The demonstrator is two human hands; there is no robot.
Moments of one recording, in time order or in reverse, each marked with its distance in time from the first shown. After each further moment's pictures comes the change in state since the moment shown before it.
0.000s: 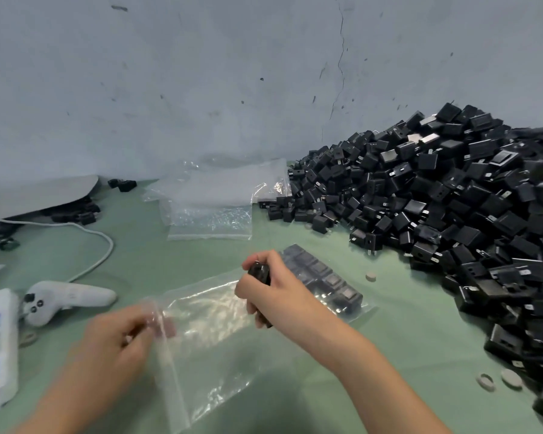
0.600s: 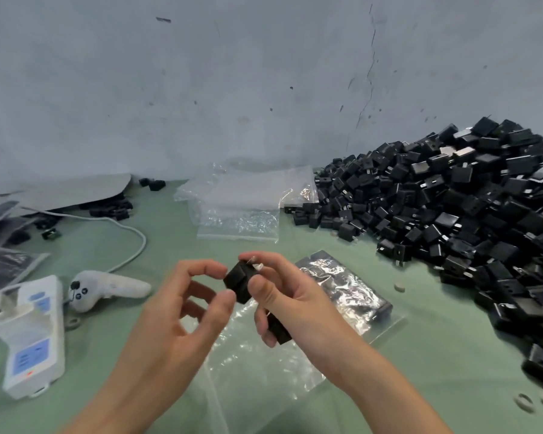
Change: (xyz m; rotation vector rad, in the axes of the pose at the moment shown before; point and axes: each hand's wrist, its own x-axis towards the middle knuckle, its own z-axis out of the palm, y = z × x) left_hand -0.003 0.072 -0.002 -0.286 0.106 0.091; right_hand -0.005 -0.005 0.029 0.298 -0.130 -0.278
